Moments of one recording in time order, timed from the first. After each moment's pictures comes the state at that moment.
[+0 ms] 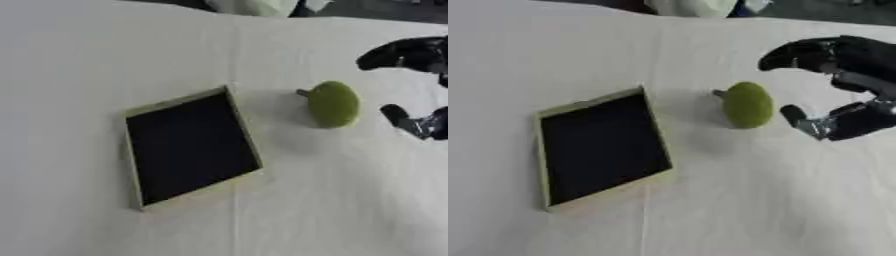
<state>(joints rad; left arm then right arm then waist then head) -0.43 0.41 0.46 -1.98 0.26 -0.33 0.13 -0.52 -0.90 0.13 -1.79 0.39 -0.48 0.44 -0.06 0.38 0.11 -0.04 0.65</state>
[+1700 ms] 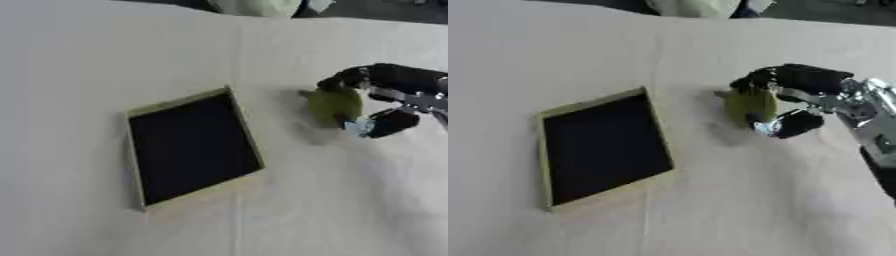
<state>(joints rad) -0.43 0.39 0.45 -1.98 0.27 -0.33 0.11 -0.67 -0.68 0.22 -1.41 0.67 -0.52 0.48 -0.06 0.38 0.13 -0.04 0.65</state>
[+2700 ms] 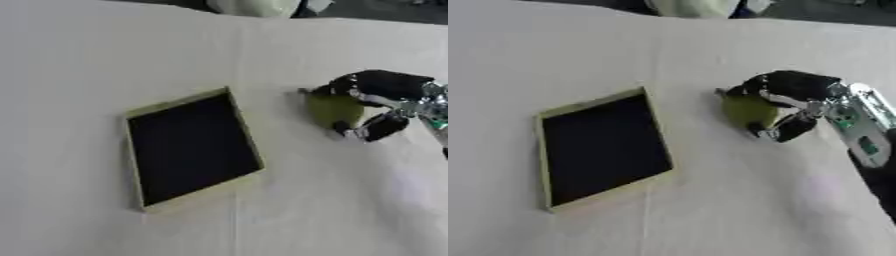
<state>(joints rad) -0.43 0.39 0.45 -1.98 0.27 -0.32 0.10 -0.68 -0.65 0.22 -1.37 0.76 -0.53 0.47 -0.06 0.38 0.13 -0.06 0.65</state>
